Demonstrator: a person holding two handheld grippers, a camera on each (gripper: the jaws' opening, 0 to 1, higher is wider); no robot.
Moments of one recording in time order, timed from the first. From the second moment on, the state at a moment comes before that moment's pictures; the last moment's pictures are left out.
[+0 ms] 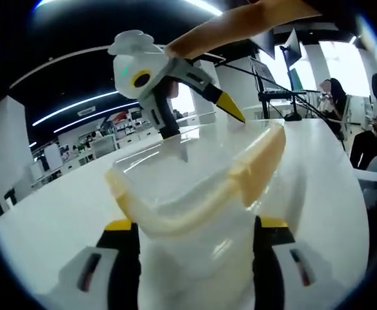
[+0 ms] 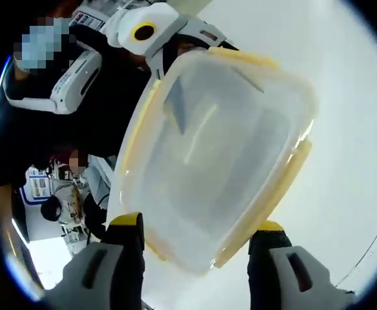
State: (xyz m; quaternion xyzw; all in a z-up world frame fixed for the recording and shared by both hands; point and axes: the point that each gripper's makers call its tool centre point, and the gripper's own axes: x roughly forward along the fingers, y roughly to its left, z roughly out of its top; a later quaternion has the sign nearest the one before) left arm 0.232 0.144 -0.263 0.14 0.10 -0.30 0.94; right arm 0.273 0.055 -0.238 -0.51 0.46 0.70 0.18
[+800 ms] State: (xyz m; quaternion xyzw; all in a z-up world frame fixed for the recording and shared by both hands) left arm 0.232 0.142 -0.264 0.14 0.09 -0.29 0.94; right arm 0.271 0.085 -0.236 -0.44 0.43 0.74 0.27
